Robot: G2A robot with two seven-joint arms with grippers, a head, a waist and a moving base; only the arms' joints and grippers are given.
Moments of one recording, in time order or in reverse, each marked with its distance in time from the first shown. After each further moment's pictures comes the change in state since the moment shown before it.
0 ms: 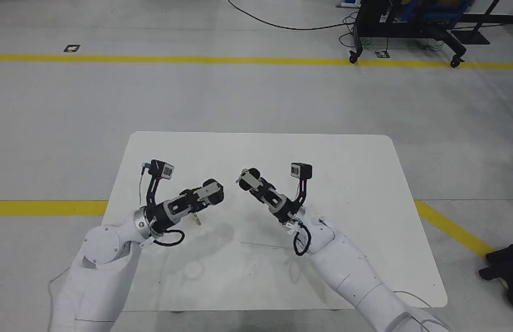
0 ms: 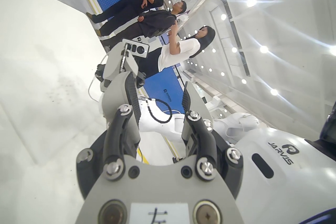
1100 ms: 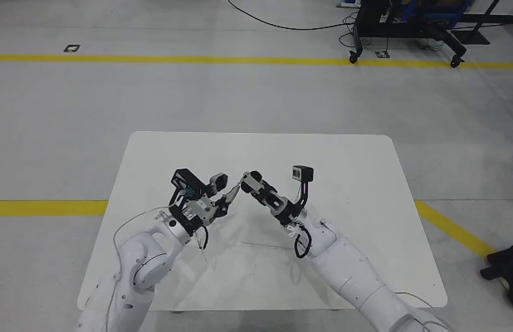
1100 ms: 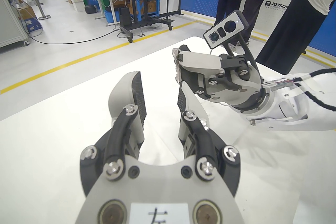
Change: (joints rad) left arm 0.091 -0.024 0.133 -0.174 1.508 -0.085 0.813; right arm -0.012 0.021 -0.017 -0.012 -0.023 0.000 -0.040
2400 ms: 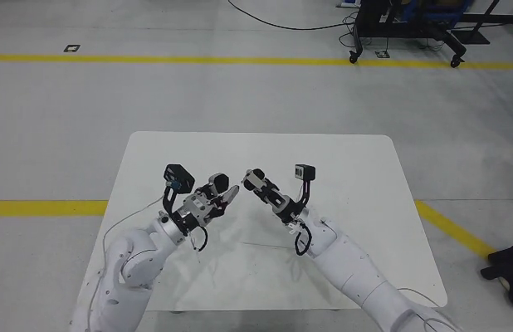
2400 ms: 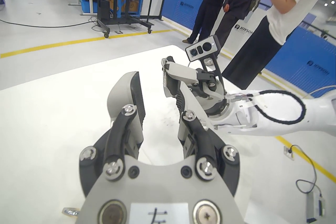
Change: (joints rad) left arm 0.004 -0.008 -0.033 -0.017 -0.252 -0.072 -0.131; right arm 0.032 0.023 -0.052 0.027 -0.007 0.000 -0.082
